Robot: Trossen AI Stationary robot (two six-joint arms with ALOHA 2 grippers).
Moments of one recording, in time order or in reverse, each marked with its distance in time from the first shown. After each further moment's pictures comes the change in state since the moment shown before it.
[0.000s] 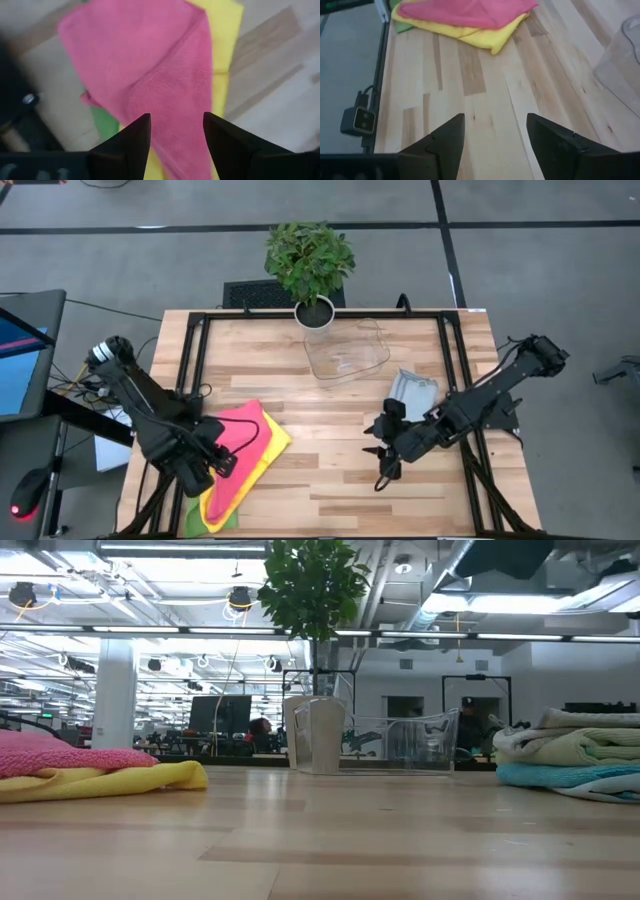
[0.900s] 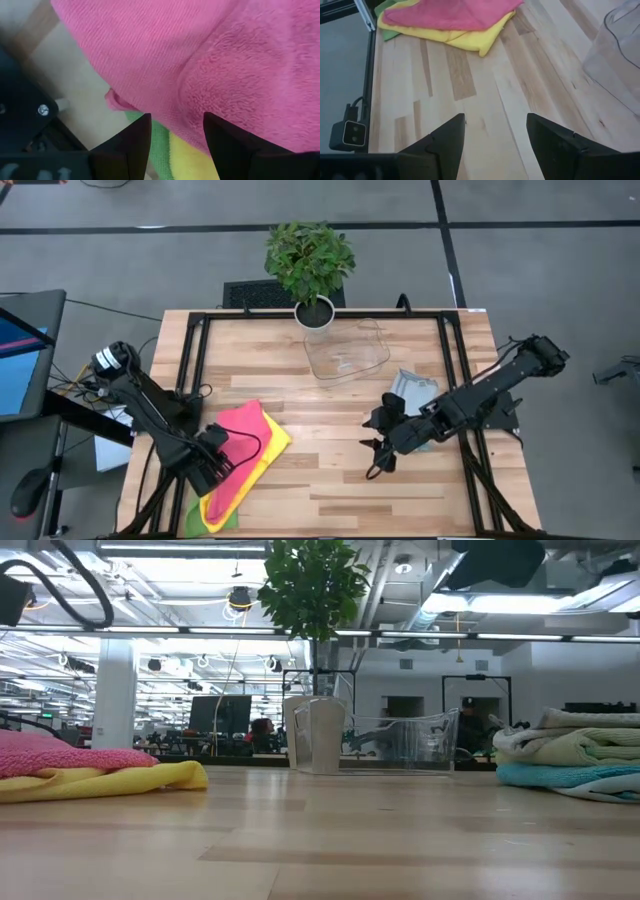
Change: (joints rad) left arm -0.024 0.086 -0.259 0.185 0.126 0.167; right arm -0.047 0.000 -0.001 -0.010 -0.009 0.048
